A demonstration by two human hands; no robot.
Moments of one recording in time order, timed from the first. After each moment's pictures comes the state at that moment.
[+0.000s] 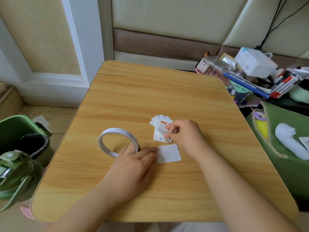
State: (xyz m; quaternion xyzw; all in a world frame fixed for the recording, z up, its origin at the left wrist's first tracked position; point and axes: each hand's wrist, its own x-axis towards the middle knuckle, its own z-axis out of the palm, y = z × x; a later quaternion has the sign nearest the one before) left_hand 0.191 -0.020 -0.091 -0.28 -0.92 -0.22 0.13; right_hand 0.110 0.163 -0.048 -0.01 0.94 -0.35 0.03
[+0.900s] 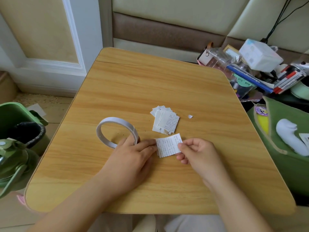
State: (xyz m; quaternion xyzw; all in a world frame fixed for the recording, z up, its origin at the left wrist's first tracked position) left_hand 0.190 -0.022 -0.093 -0.29 -0.92 -0.23 0.14; right_hand 0.184 0.176 -0.052 0.17 0.80 -0.57 0.06
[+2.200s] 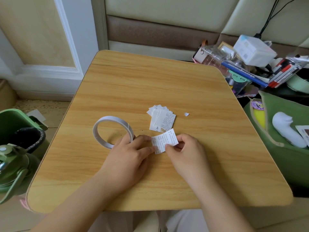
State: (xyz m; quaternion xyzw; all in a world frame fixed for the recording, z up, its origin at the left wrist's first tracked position) left_hand 0.191 -0.023 -0.085 -0.27 -0.93 -0.22 0.10; right_hand 0.194 0.150 -0.053 0.13 0.91 -0.40 0.00
